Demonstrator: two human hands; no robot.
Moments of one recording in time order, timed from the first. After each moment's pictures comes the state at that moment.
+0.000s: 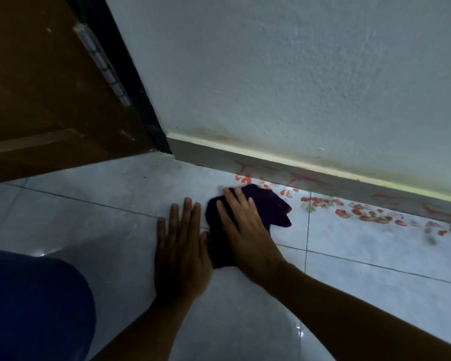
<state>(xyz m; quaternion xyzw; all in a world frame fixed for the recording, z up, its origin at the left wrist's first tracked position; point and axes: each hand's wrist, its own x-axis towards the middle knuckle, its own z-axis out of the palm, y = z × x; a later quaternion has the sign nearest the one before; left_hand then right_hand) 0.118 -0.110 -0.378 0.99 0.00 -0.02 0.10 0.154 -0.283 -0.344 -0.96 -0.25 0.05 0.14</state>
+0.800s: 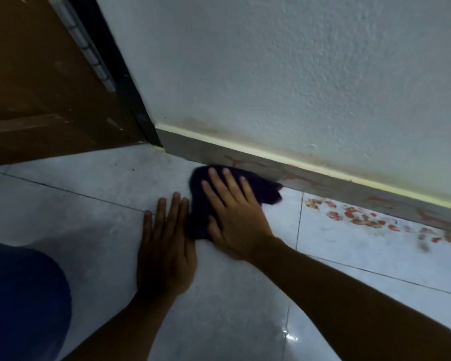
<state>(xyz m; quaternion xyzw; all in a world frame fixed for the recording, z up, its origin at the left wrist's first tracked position) 0.118 -0.111 -0.380 0.99 -0.02 0.03 0.11 0.191 -0.291 -0.350 -0.96 -0.26 0.06 0.07</state>
